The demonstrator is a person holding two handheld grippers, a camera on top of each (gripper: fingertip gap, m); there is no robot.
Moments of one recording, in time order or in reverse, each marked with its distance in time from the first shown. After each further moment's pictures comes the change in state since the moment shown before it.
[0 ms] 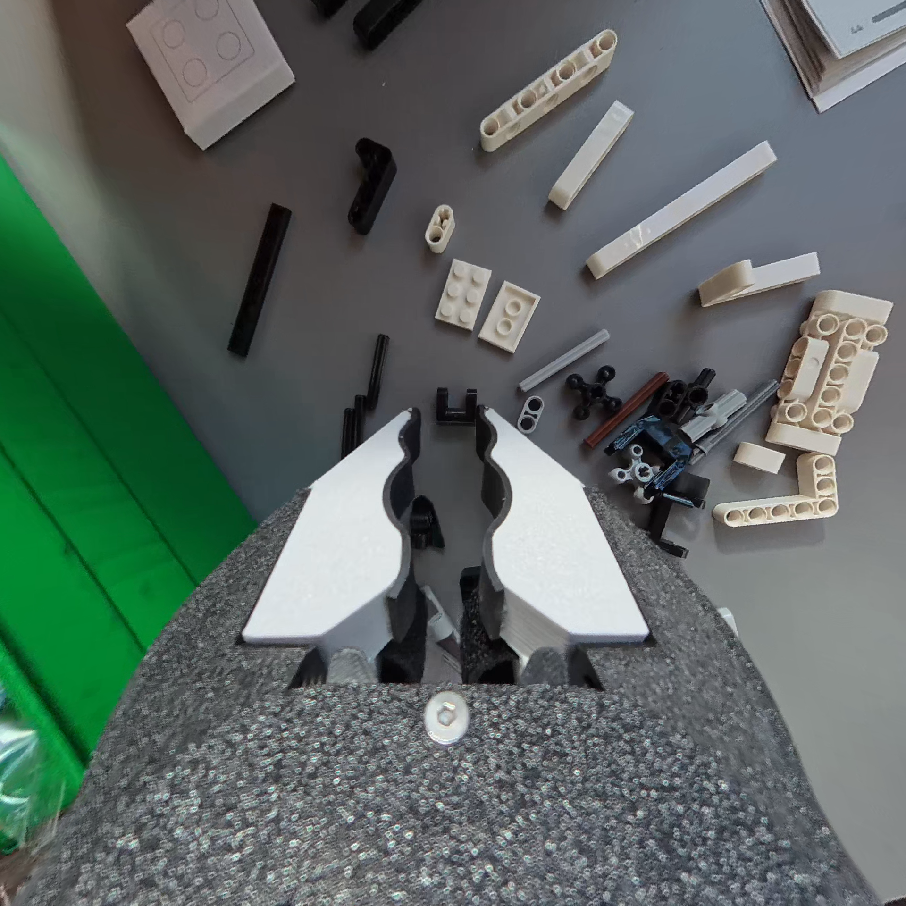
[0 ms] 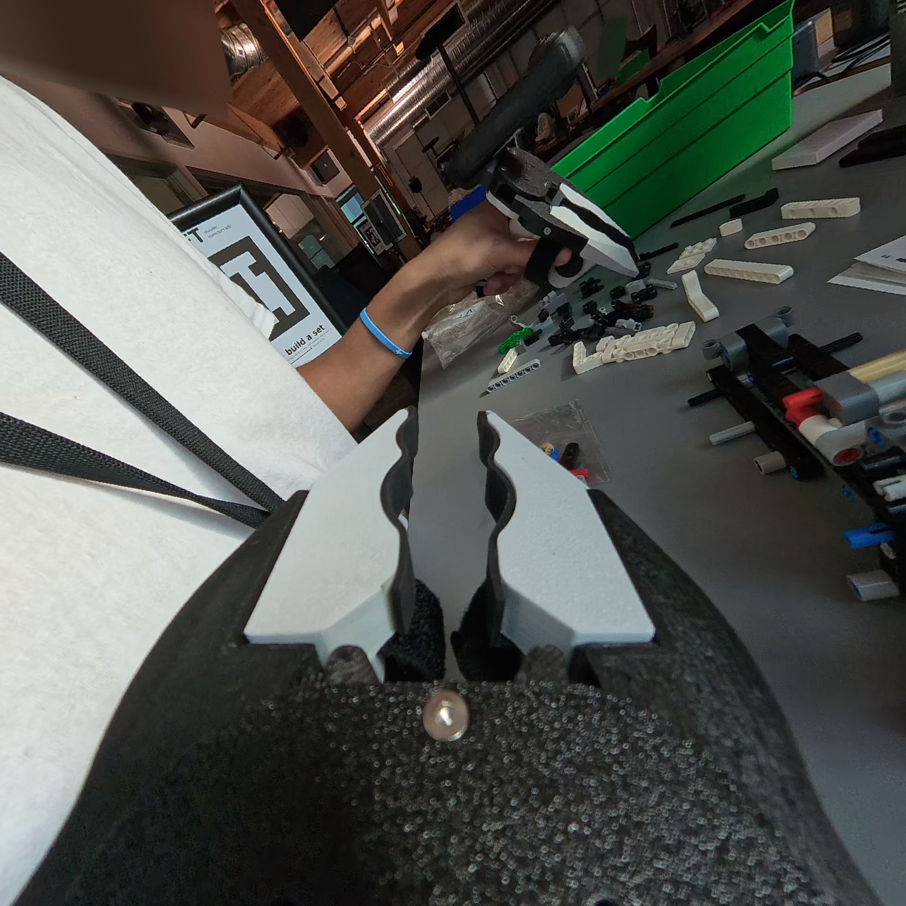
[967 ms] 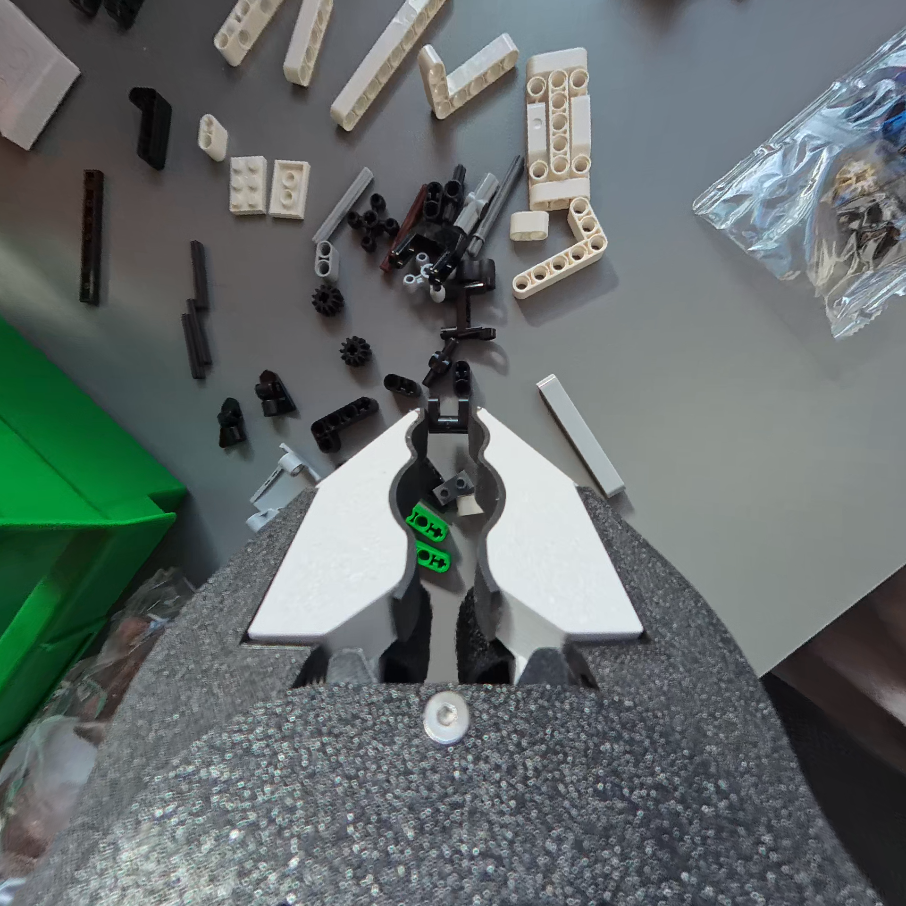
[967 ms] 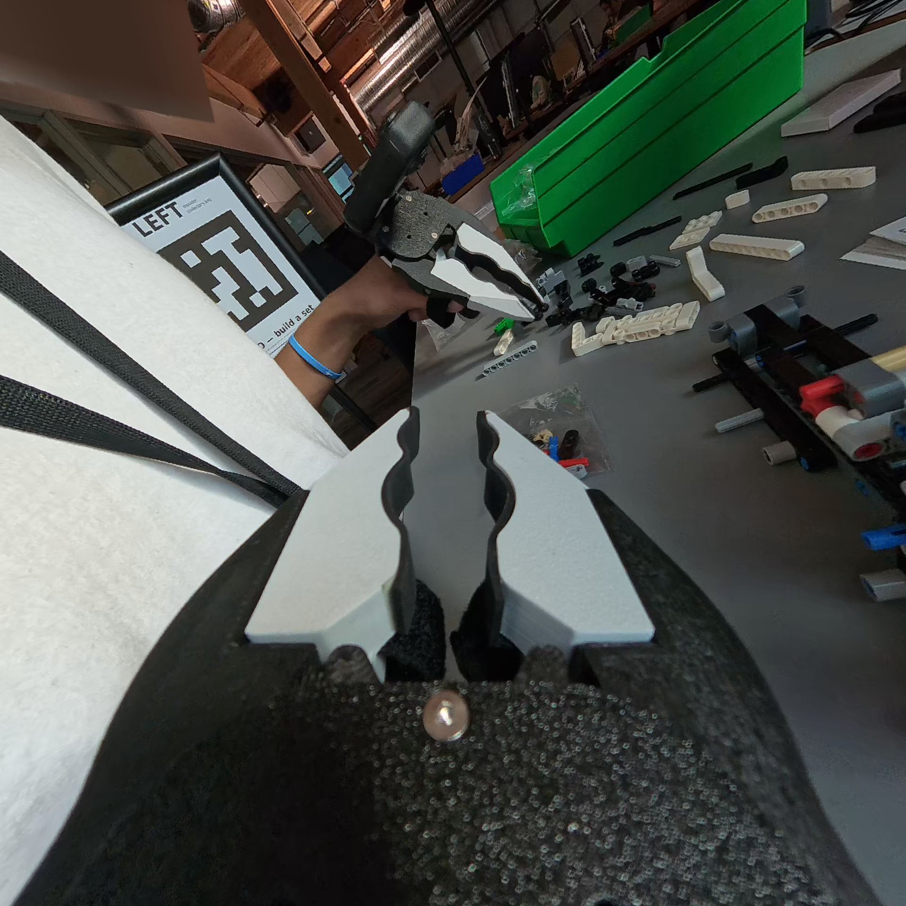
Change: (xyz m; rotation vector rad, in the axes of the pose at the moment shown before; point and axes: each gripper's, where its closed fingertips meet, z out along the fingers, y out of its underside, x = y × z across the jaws) left arm 0.067 0.066 -0.051 0.089 0.102 0.269; right arm 0.002 0.007 0.006 -0.052 0.017 0.003
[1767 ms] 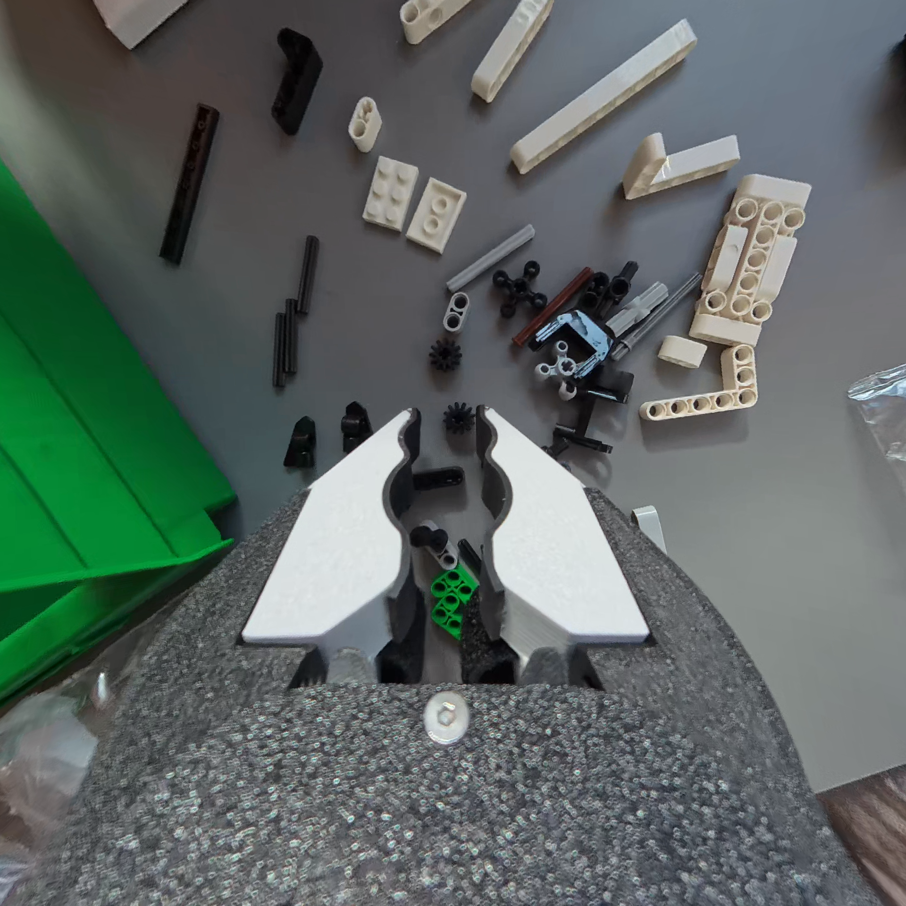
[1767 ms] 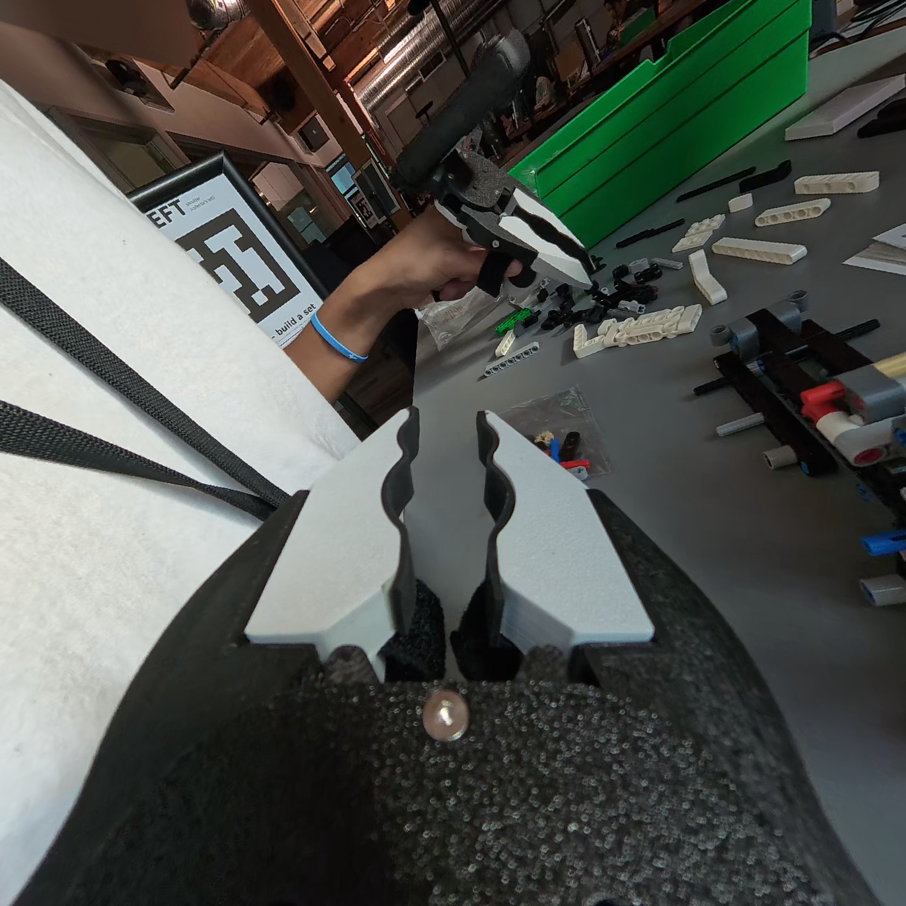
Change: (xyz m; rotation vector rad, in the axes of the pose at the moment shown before) left arm -0.047 -0.018 0.026 -0.108 -0.101 -0.264; right arm -0.001 0.000 0.000 0.000 -0.006 -0.008
